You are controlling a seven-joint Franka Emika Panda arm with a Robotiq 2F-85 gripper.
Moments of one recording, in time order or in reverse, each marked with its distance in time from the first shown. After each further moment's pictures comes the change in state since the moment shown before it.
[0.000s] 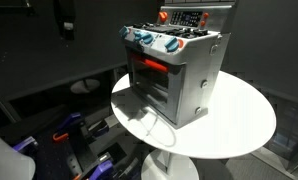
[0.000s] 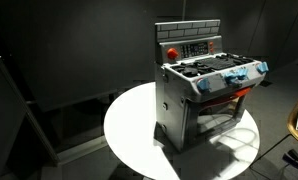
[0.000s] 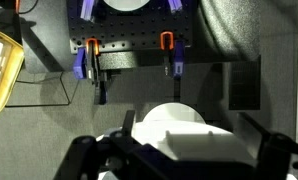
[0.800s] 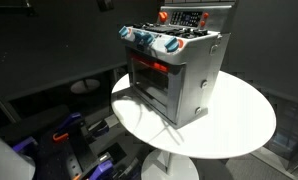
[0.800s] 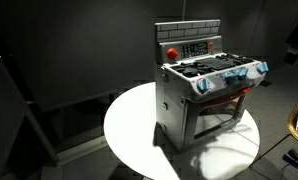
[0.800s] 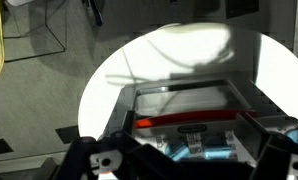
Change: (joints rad) arm -0.134 0.004 -0.018 0.099 -0.086 0.262 0.093
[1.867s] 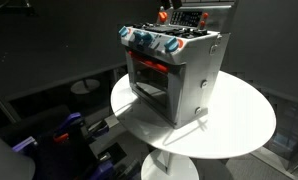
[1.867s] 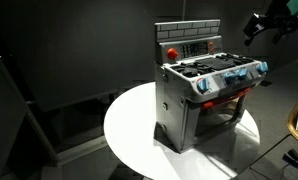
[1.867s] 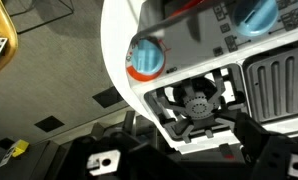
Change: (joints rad) arm -0.217 0.322 -0.033 0.157 -0.281 0.363 0.249
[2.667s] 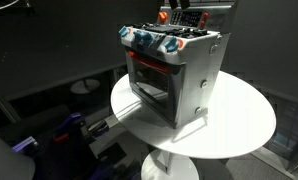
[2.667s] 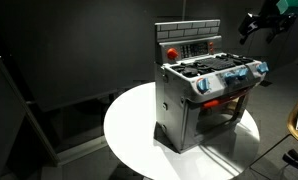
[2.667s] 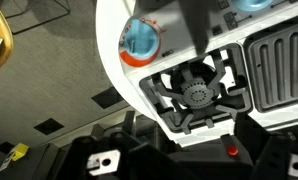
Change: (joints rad) arm 0.028 0.071 -0.046 0.064 -0.021 0.006 0.021
